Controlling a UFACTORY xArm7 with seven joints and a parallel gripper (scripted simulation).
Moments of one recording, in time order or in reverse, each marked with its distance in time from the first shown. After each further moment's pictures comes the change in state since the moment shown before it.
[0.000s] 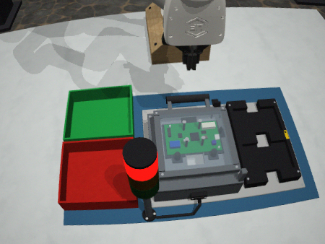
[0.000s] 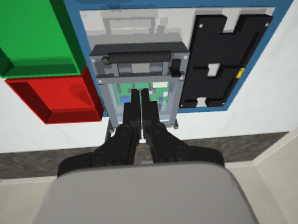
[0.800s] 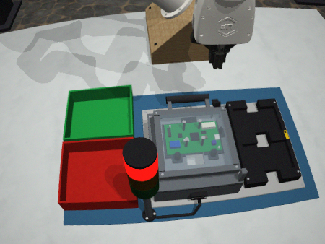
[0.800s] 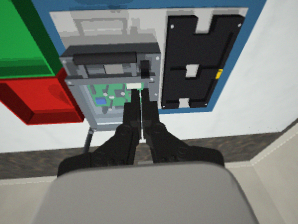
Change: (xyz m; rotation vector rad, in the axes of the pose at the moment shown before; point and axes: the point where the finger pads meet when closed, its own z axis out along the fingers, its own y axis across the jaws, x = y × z) arm 0.000 0.051 0.000 -0.001 0.000 -0.001
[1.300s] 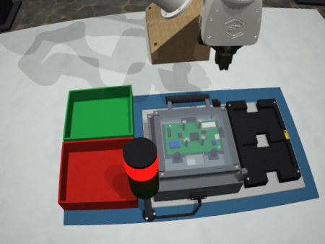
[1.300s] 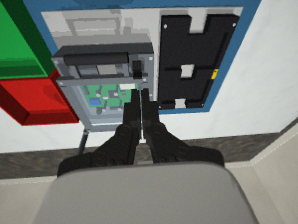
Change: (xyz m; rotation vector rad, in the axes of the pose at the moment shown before) arm -0.001 0.013 0.003 0.001 -0.001 0.002
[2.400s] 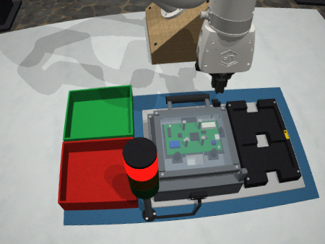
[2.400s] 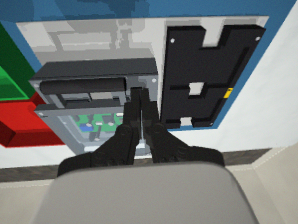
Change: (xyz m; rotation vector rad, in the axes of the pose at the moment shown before) arm 0.000 0.000 0.067 0.000 0.000 0.000
